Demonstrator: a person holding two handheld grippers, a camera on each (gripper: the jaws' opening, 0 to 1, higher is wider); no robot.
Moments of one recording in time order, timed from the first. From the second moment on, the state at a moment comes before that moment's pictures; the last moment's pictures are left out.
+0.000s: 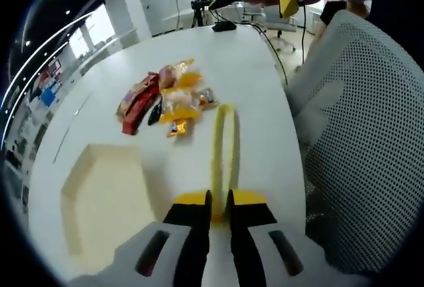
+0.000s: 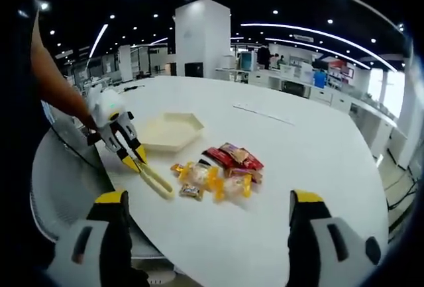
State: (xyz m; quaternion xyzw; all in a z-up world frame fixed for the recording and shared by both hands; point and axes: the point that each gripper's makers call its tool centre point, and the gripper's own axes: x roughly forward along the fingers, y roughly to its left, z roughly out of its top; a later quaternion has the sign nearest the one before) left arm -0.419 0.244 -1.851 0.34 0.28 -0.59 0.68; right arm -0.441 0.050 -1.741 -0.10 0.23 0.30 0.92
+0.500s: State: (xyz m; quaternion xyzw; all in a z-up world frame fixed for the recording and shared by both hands) left arm -0.425 0.238 -1.835 0.31 0.27 -0.60 0.69; right arm -0.443 0.048 -1.739 -0.09 0.23 0.30 0.92
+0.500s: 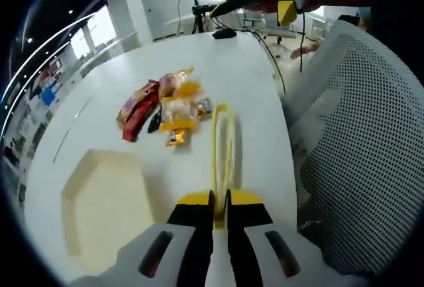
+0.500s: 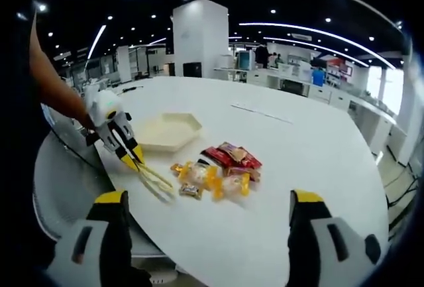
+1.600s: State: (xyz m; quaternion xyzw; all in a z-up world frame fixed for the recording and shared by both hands) left arm -0.402 0.260 -1.686 0.24 0.24 -0.64 0.69; right arm -0.419 0.102 -1.657 -0.09 0.17 0.40 0.90
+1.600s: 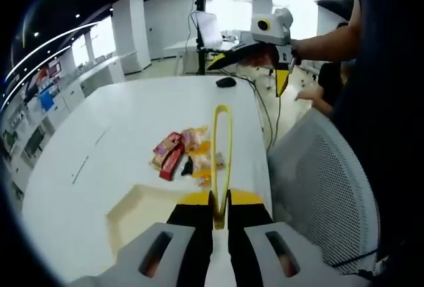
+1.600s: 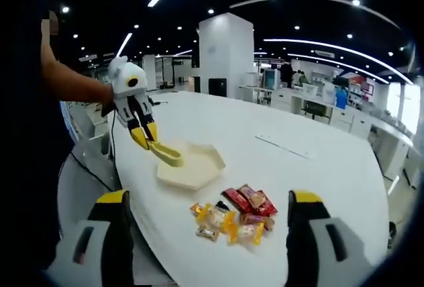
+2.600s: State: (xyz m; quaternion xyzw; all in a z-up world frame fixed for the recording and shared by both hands) left arm -0.421 0.255 -1.584 0.18 0.19 -0.67 0.69; right arm -0.427 0.222 -1.582 -0.01 0.09 0.59 0.80
